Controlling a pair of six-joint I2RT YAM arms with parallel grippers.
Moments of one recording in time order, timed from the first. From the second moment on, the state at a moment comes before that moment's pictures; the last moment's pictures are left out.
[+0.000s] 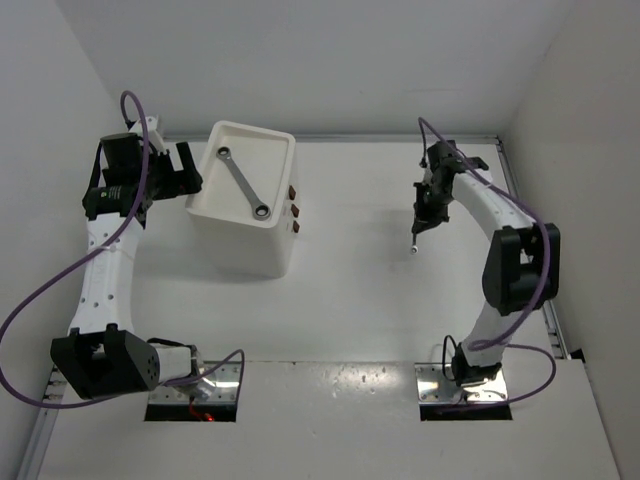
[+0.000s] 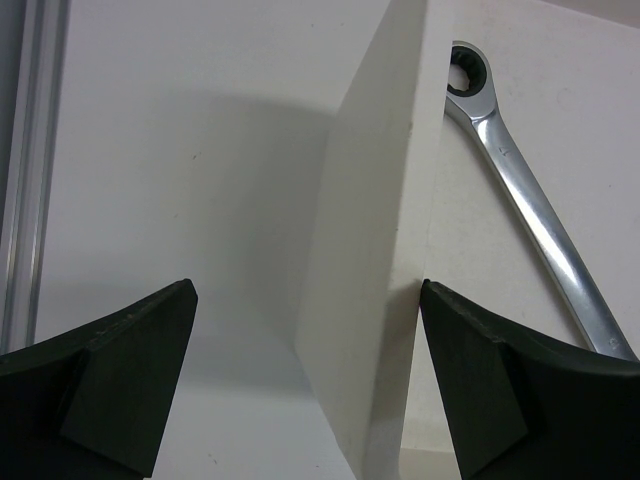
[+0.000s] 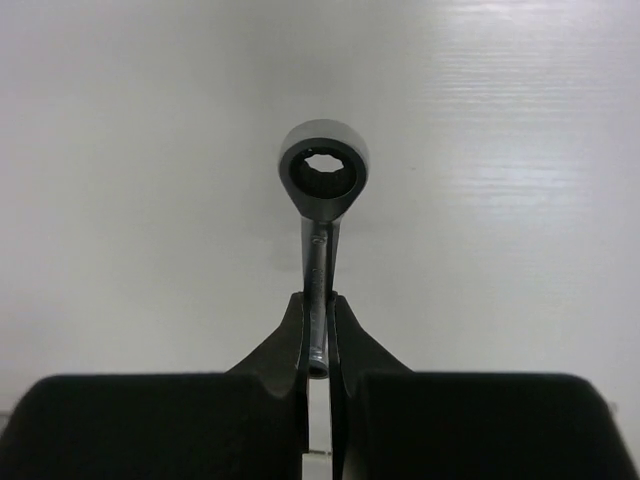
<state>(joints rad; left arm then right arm) 0.16 1.26 1.33 -0.63 0.17 -0.09 0.11 1.83 1.41 -0.89 -0.07 0.26</state>
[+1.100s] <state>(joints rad) 0.16 1.26 1.33 -0.63 0.18 -0.06 0.61 2.02 2.18 -0.62 -0.51 -0.06</state>
